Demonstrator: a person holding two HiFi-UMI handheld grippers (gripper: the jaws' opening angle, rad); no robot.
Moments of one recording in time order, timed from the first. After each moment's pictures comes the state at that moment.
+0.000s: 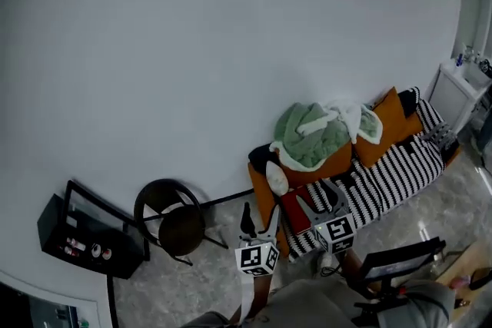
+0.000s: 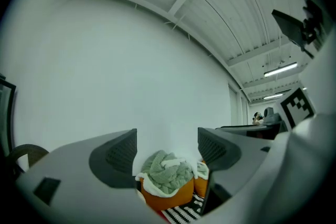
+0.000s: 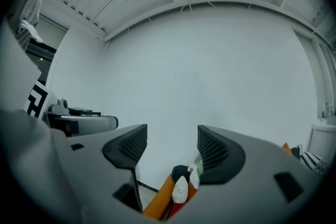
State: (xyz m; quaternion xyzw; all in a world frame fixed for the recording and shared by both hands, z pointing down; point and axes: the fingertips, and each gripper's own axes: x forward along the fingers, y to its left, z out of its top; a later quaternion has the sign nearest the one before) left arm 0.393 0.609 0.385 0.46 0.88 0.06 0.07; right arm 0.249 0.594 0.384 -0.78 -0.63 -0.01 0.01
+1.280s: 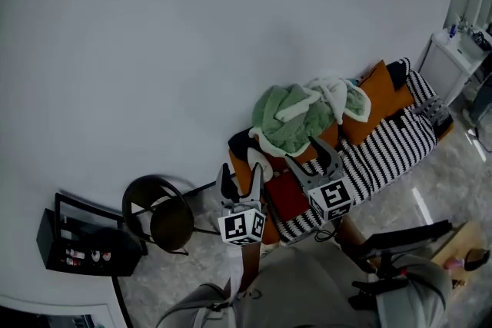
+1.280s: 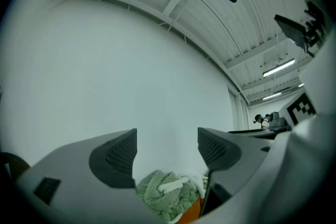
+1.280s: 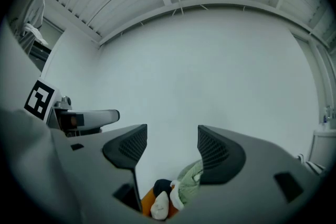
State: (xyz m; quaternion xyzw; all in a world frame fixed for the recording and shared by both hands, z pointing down) left arm 0.307 0.739 0.337 0.46 0.88 0.02 0.10; right arm 0.152 0.706 0.344 -0.77 -0.64 0.01 -0.02
